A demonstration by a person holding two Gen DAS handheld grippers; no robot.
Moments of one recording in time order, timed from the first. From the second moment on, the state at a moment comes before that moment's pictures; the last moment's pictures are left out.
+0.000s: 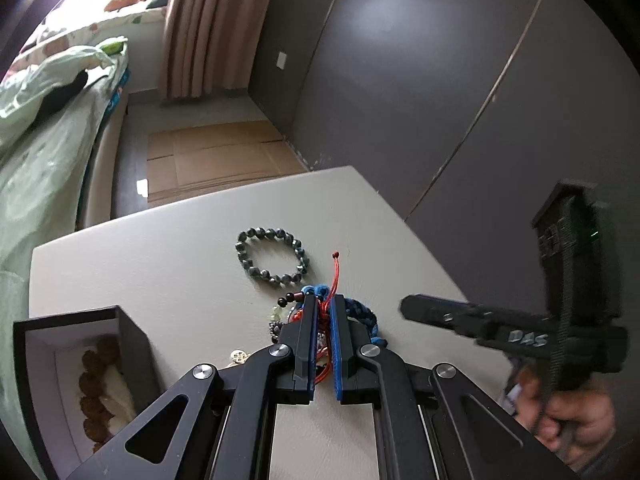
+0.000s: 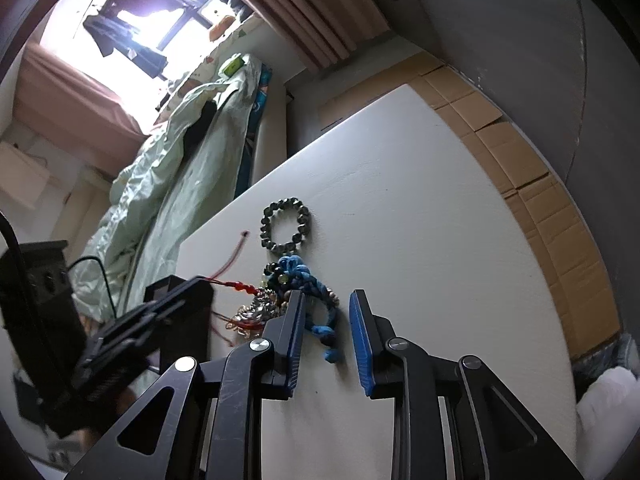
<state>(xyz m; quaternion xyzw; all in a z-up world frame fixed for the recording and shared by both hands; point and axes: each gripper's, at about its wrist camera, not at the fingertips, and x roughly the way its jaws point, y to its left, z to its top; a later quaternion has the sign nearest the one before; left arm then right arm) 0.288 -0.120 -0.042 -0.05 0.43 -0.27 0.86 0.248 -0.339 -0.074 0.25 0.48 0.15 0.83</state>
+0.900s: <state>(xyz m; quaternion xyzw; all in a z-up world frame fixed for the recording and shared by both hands) 0.267 -0.050 0.012 -0.11 0.37 -0.27 0.88 0.259 -0.289 -0.064 0.15 0.48 0.15 0.85</state>
